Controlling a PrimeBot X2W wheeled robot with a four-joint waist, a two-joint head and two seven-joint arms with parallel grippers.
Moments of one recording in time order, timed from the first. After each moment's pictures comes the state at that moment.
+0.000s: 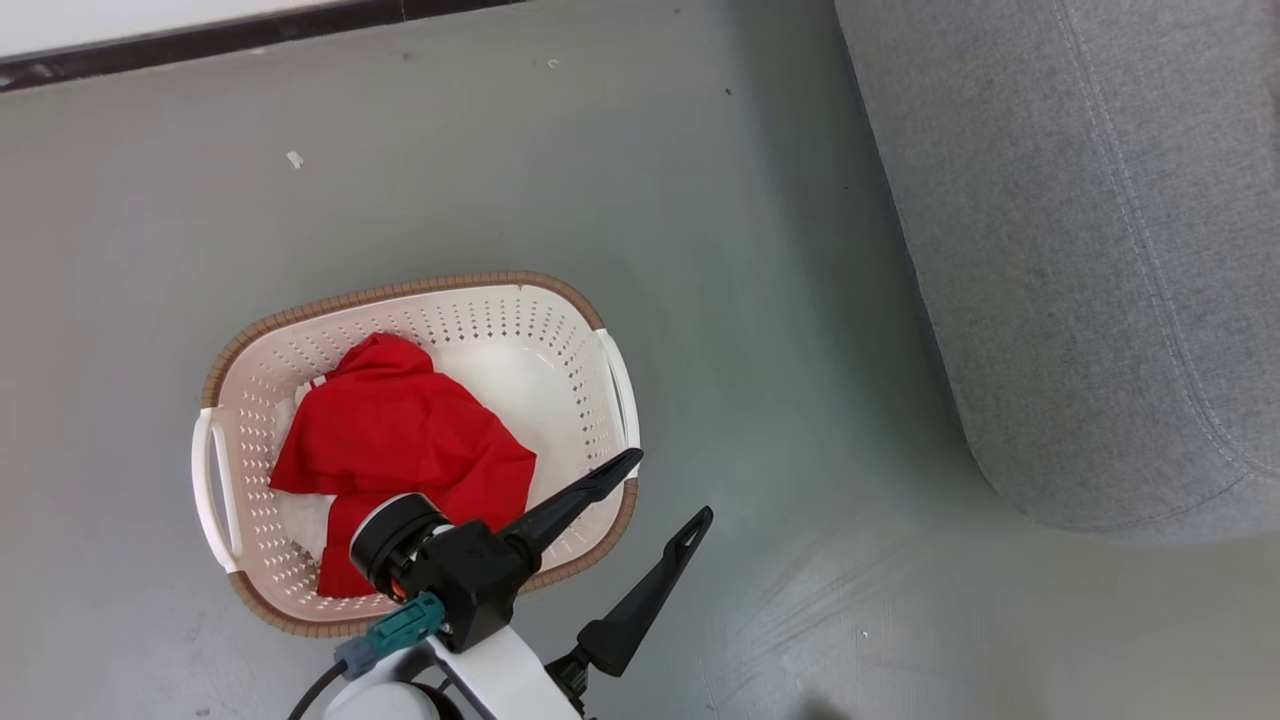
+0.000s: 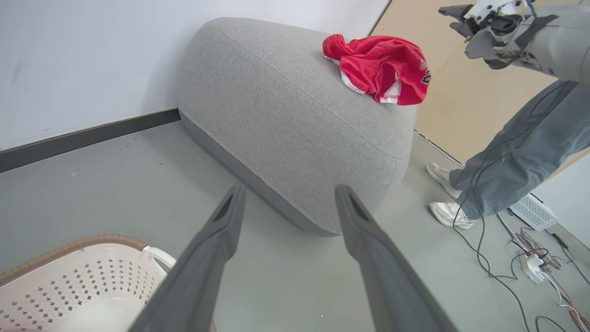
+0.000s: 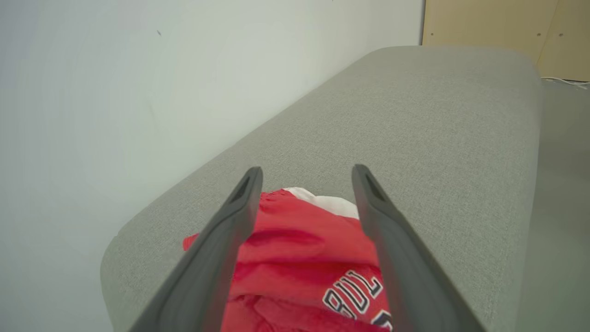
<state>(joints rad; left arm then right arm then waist) -0.31 0.30 -0.72 -0.23 -0.55 -0.02 -0.02 -0.80 -0.52 -0.60 0.79 0.42 0.12 -0.11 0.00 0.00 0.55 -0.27</state>
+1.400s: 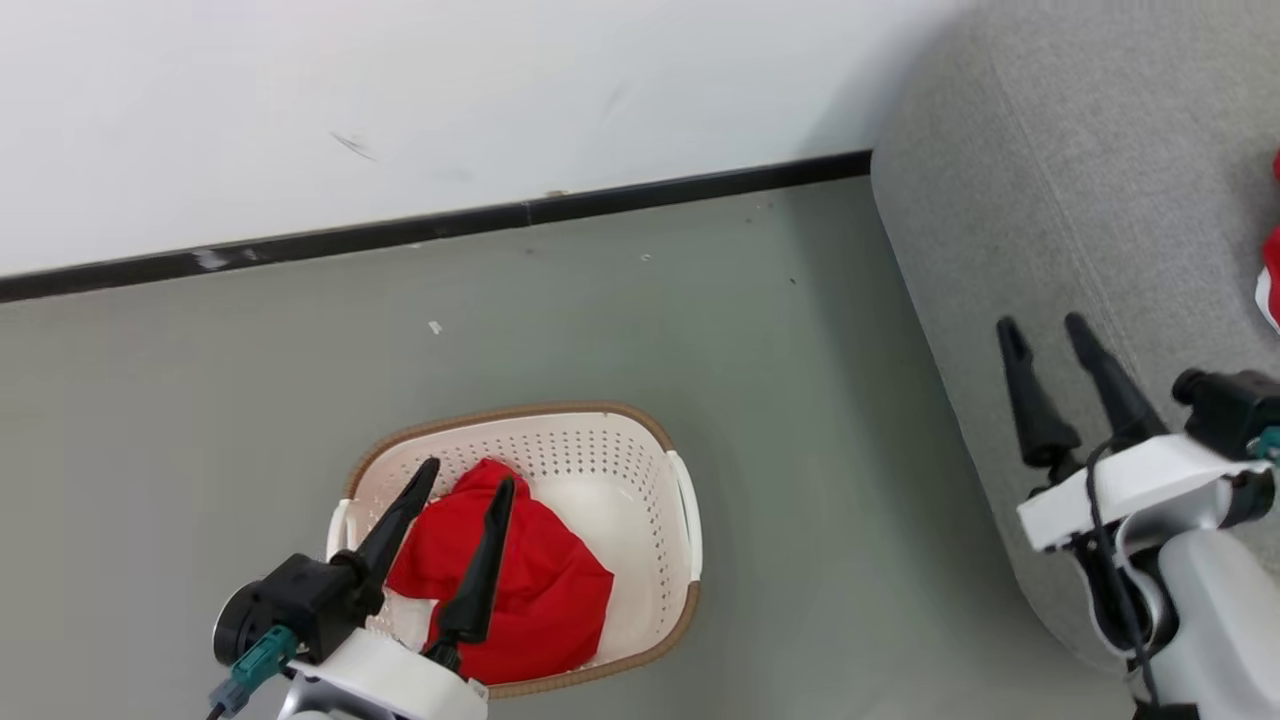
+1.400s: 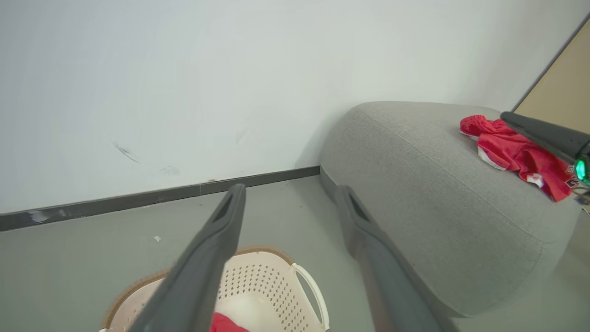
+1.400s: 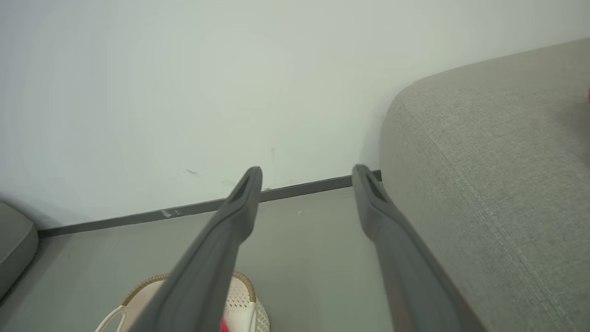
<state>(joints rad) -0.16 0.26 -0.50 0.01 -0.59 0.10 -0.24 -0.33 -0.18 0.11 0.31 0.42 0.12 -0.25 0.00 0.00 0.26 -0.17</state>
